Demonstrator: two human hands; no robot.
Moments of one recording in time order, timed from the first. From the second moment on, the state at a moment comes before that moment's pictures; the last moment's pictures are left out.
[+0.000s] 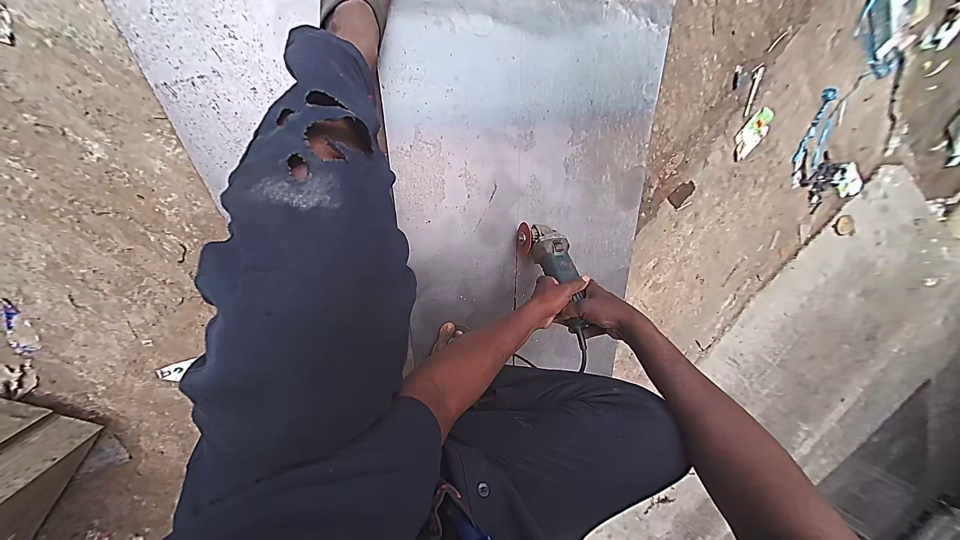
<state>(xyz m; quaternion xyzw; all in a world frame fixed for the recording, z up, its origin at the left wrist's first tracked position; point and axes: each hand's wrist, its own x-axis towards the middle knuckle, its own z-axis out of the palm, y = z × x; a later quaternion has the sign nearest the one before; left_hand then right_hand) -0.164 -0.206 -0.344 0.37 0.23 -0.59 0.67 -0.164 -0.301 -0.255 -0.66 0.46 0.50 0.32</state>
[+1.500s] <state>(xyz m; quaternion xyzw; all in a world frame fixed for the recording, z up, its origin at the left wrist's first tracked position) -0.162 -0.204 -0.346 0.36 0.24 -0.60 0.67 -0.160 -0.299 -0.256 -0.66 0.46 0.51 0.32</state>
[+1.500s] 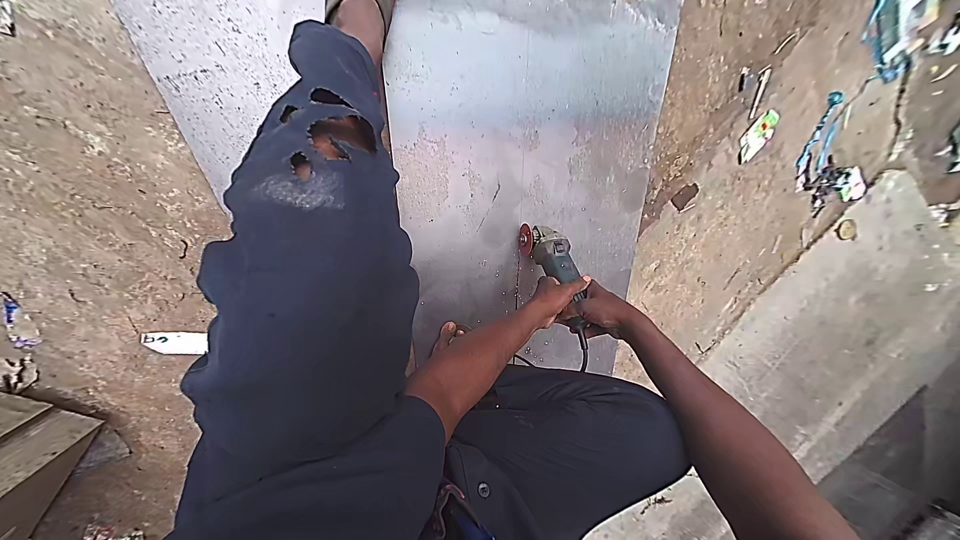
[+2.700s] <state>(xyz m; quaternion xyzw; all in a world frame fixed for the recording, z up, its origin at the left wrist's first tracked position) -0.149 -0.202 -0.346 0.38 0.22 -0.59 0.68 -0.149 -0.296 -0.257 -0.67 0.47 0.50 0.31</state>
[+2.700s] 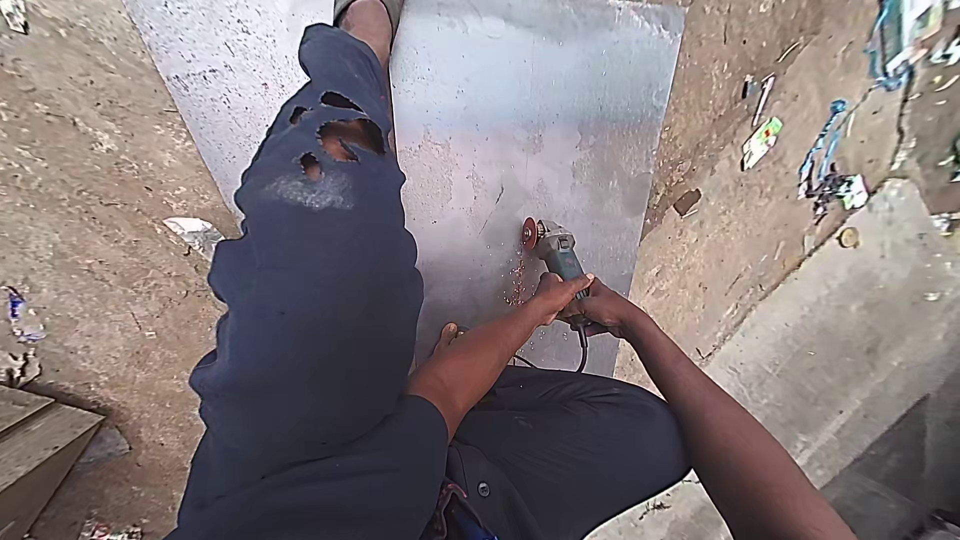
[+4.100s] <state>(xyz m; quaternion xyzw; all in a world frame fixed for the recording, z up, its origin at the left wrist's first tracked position) -0.148 -0.203 -0.350 0.36 0.24 -0.59 0.68 -0.148 -0.298 -0.260 -0.67 0.46 0.49 0.32</state>
